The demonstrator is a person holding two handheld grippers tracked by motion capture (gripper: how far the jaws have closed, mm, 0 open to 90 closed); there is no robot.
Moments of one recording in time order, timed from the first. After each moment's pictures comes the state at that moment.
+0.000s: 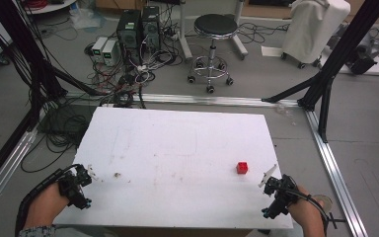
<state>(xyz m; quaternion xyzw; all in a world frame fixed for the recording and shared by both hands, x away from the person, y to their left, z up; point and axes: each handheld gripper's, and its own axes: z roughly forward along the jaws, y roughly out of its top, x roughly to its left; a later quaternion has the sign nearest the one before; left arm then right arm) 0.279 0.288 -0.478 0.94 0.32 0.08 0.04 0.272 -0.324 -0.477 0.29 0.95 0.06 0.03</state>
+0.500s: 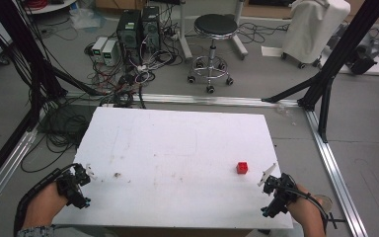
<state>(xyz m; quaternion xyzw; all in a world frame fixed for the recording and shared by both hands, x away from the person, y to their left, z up) 0.279 0.290 -0.474 0.94 0.32 0.08 0.04 0.275 -0.322 -0.473 0.28 0.96 0.06 0.03</state>
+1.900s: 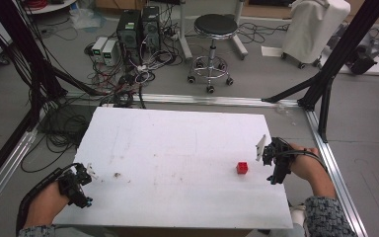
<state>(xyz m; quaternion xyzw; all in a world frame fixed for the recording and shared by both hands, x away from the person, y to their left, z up) 0.282 0.289 -0.477 0.94 0.32 0.08 0.05 0.363 -0.314 -0.421 0.07 1.00 0.01 0.06</state>
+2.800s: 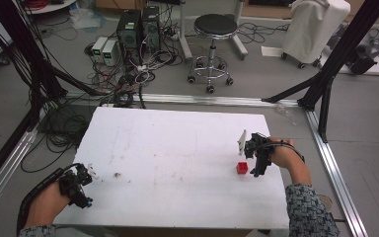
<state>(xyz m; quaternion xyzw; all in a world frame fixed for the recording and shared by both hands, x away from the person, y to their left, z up) 0.282 0.287 -0.479 0.94 0.33 0.08 0.05 0.406 -0.274 -0.454 0.02 1.00 0.03 0.04</state>
